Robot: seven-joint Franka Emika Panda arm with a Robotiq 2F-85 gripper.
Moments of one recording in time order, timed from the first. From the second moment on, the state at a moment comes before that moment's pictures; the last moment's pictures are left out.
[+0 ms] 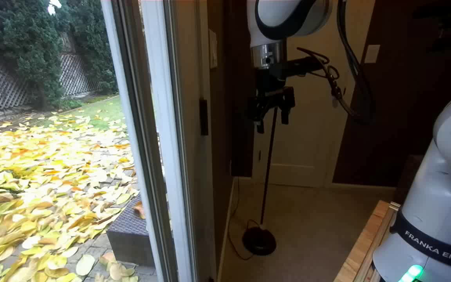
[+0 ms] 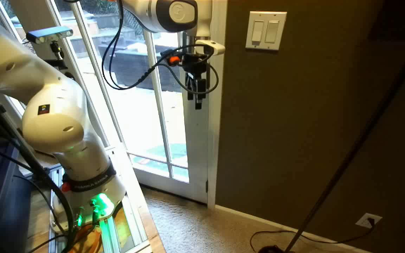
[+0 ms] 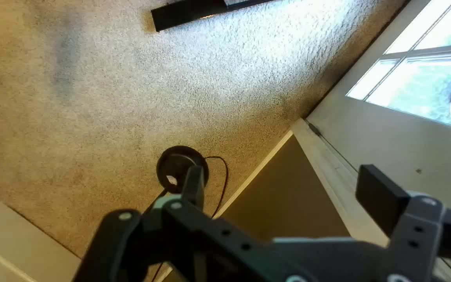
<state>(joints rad) -0.05 -0.44 0.12 -2.58 -0.05 2.04 0.30</state>
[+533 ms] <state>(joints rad) -0.05 -0.44 0.08 -2.57 -0.04 2.20 0.32</state>
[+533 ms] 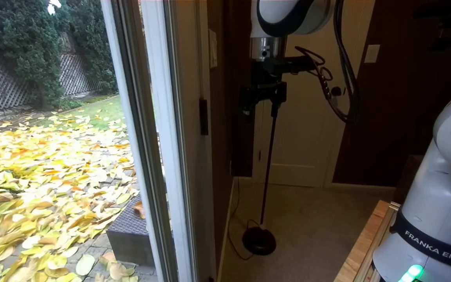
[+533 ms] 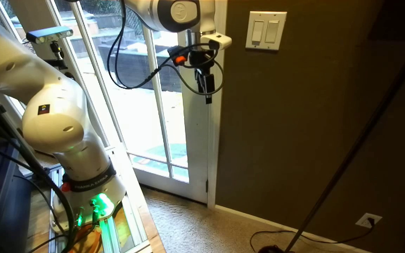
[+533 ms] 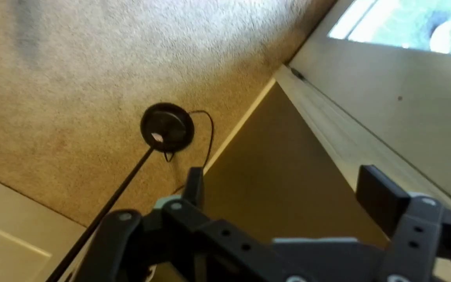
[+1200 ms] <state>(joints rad) -0.28 -0.38 0.03 -2.48 -0.14 2.65 0.46</state>
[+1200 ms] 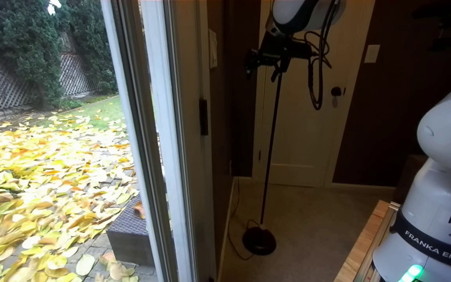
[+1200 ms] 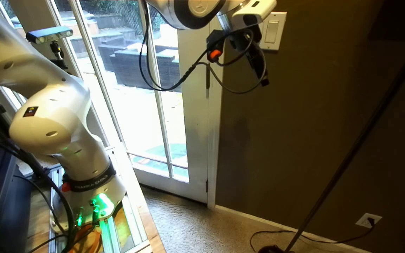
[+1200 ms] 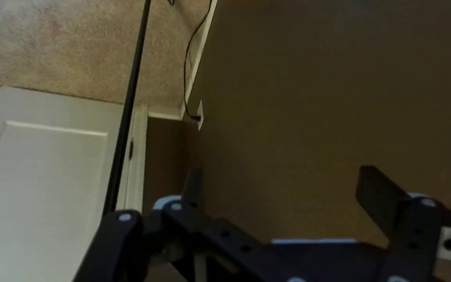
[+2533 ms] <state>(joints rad) -1.41 -0.29 0.95 -2.24 -1.24 2.89 1.78</state>
